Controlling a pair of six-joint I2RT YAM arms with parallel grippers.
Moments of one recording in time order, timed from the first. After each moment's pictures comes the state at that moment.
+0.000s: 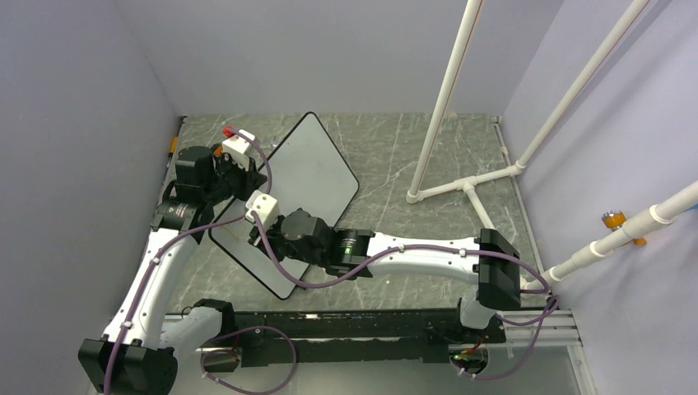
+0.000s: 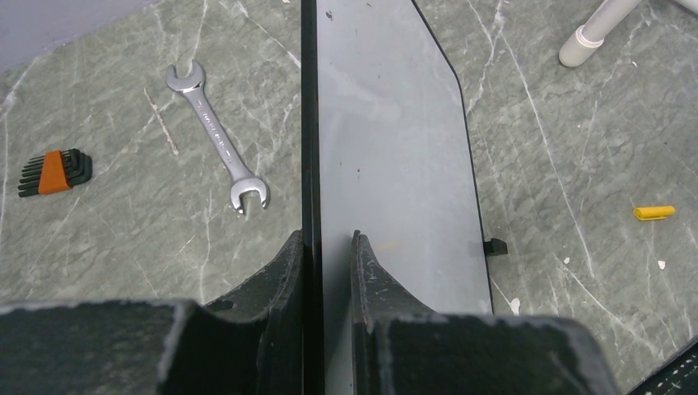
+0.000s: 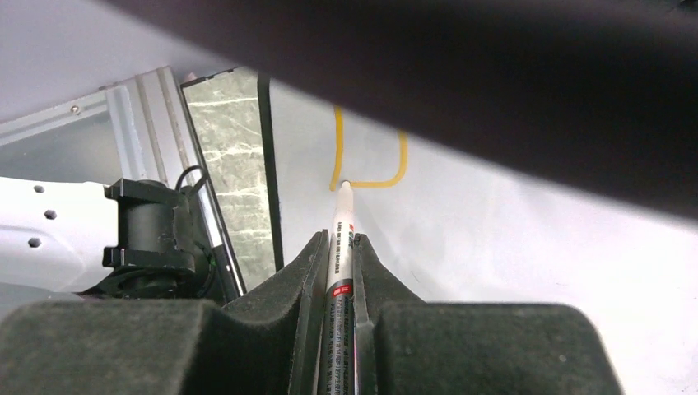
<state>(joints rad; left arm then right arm) -0.15 0.98 0.99 -0.44 0.38 0.16 1.34 1.67 1.37 0.05 0.18 0.07</state>
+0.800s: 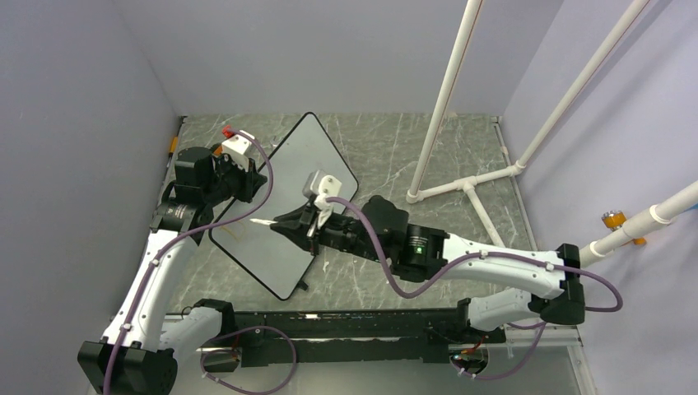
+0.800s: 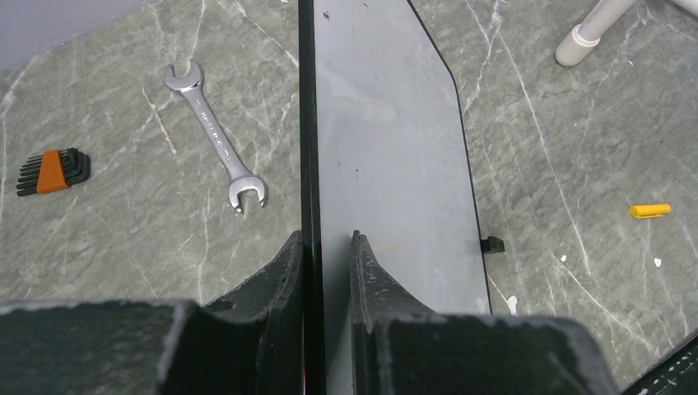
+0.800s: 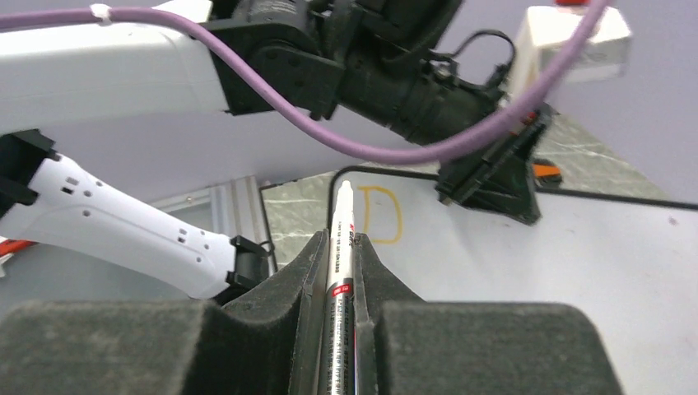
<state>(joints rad) -0.15 0.97 0.99 -0.45 0.38 0.16 1.34 1.31 1.27 0.10 0.07 0.05</state>
